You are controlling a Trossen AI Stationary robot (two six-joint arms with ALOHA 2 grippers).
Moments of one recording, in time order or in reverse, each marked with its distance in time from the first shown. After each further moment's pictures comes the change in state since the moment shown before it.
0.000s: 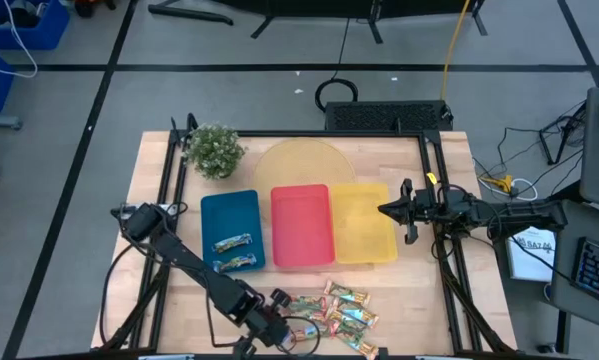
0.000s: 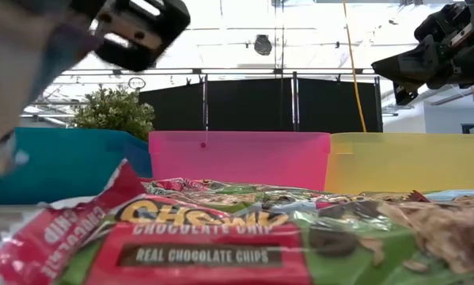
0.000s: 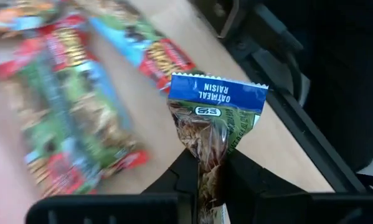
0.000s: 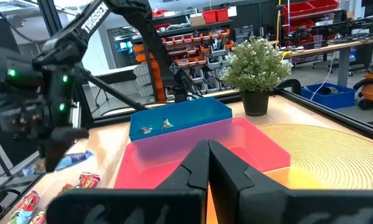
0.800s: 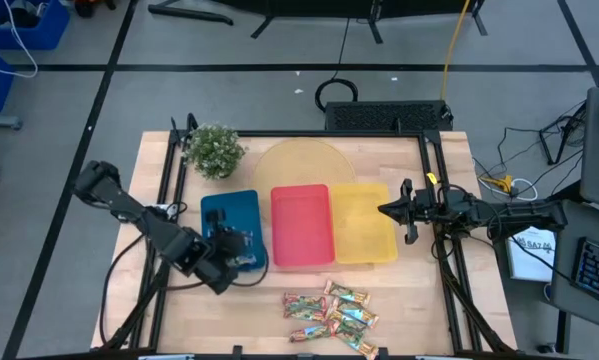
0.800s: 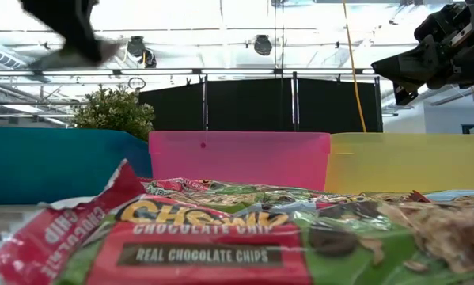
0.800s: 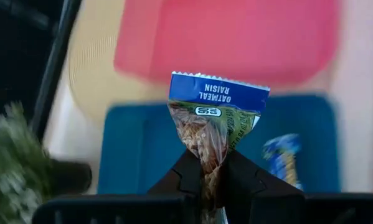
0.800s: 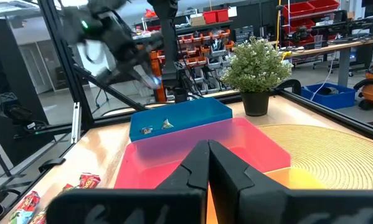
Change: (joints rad) left arm 0.066 -0.556 -0.272 -0.662 -0.648 -0.625; right arm 0.000 0.000 0.000 0.001 -0.001 0.000
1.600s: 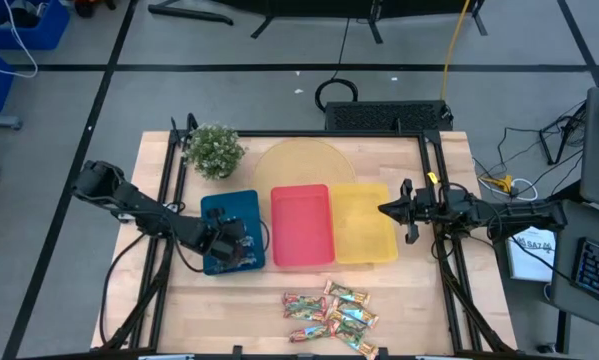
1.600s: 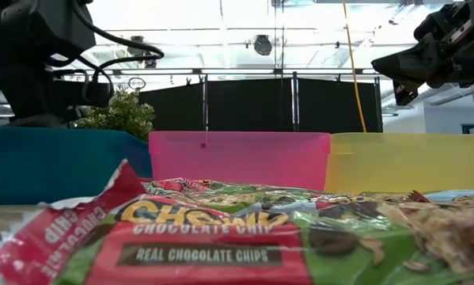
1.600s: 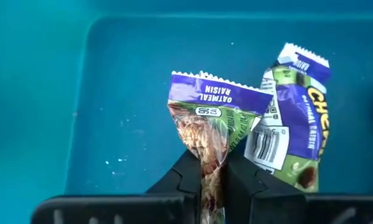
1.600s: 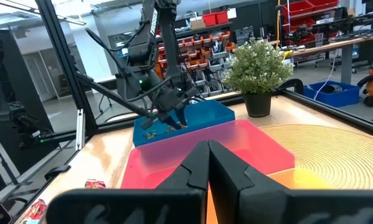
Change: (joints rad) left arm 0.199 -0.002 -0.514 0.505 0.188 0.048; right arm 0.000 0.000 0.000 0.012 0.000 0.036
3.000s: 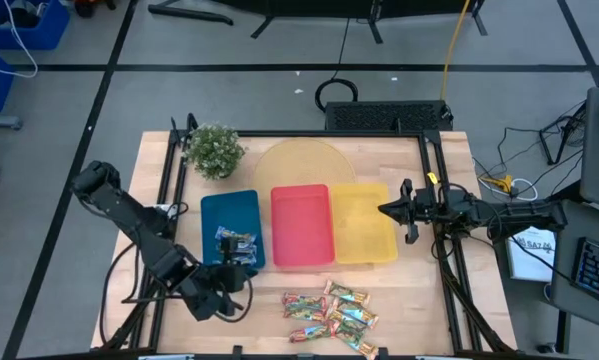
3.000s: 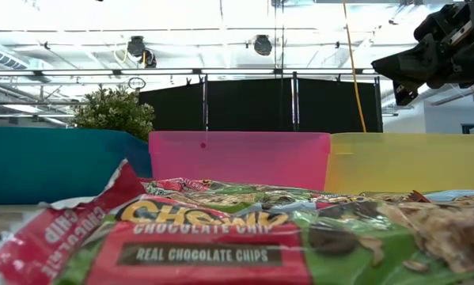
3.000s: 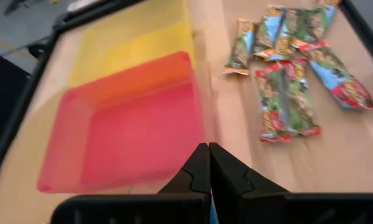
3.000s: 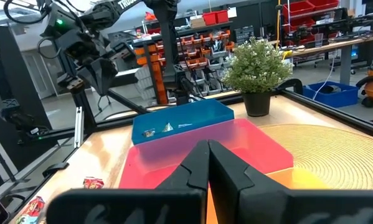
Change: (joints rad) left arm -0.359 0.007 0.459 0.053 -0.259 0.290; right arm 0.000 0.000 0.000 -0.004 0.001 -0.014
